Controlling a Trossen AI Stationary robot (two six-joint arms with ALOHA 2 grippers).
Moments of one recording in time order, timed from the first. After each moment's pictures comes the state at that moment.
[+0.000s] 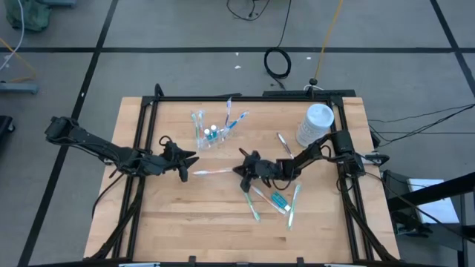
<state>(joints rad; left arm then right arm) -0.32 0.80 0.24 0.12 -0.66 -0.63 0.09 2.08 0.81 0.88 0.25 0.42</state>
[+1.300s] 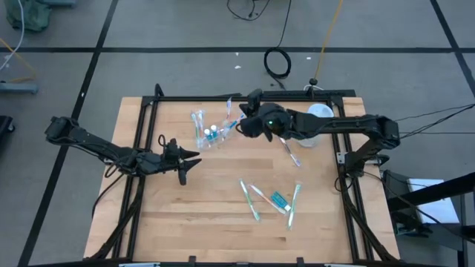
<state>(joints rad) -0.31 0.80 0.24 0.31 -0.58 -0.36 -0.14 1.59 1.32 -0.07 0.54 -1.12</state>
